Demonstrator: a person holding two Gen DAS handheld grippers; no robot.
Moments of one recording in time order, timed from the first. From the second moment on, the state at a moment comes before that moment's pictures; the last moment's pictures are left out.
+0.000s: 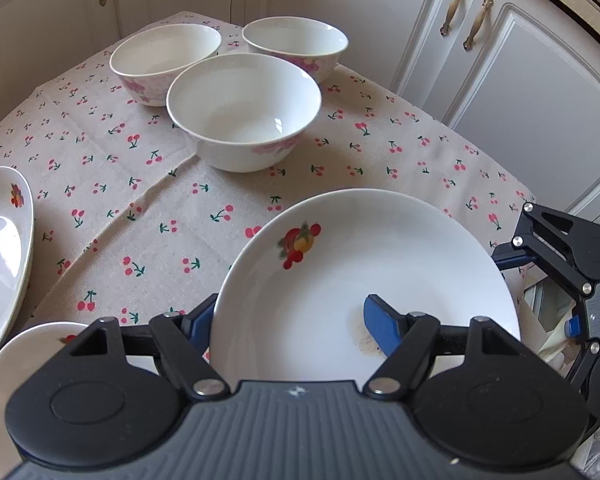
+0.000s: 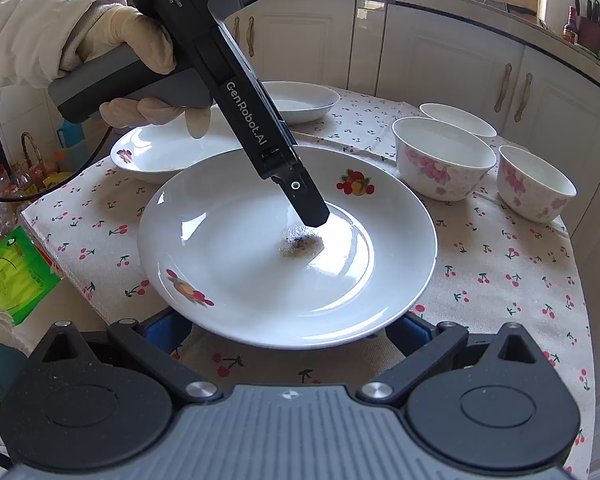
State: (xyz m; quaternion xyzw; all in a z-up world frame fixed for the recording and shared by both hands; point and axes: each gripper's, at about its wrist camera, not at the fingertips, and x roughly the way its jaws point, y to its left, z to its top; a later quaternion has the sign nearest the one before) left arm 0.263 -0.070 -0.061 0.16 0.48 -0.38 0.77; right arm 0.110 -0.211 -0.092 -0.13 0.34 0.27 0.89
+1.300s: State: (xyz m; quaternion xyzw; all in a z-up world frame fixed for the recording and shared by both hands) left arm 0.278 0.097 -0.053 0.05 0.47 -0.27 0.84; right arm 0.182 -0.074 -0.069 -0.19 0.35 0.37 0.84
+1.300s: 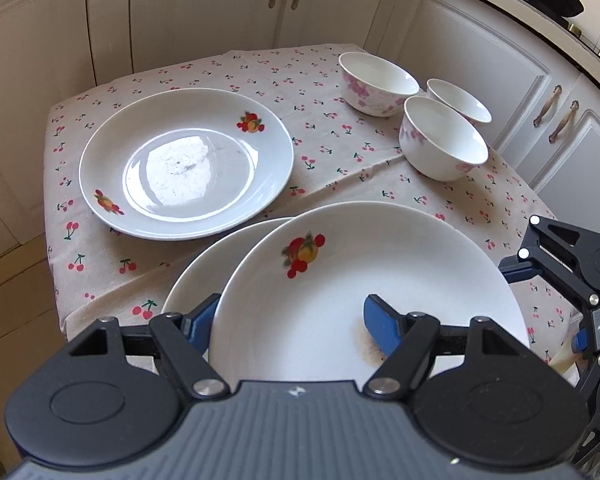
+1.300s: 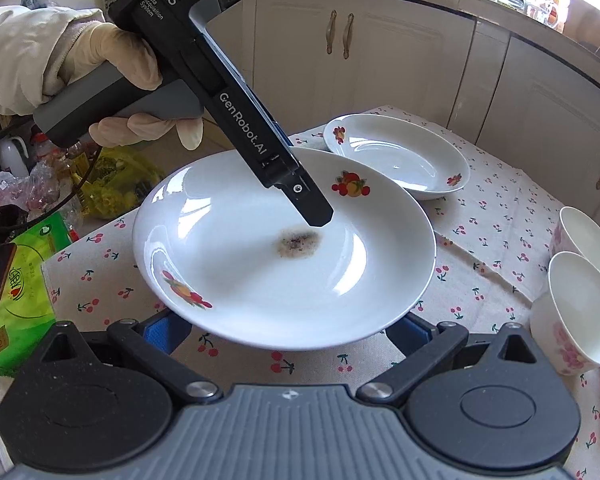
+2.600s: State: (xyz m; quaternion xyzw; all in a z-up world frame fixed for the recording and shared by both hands) left arm 0.280 0.106 -0.050 0.07 0.48 -0.25 0.84; right arm 0.187 -0.064 -0.068 -0.19 0.37 0.35 0.84
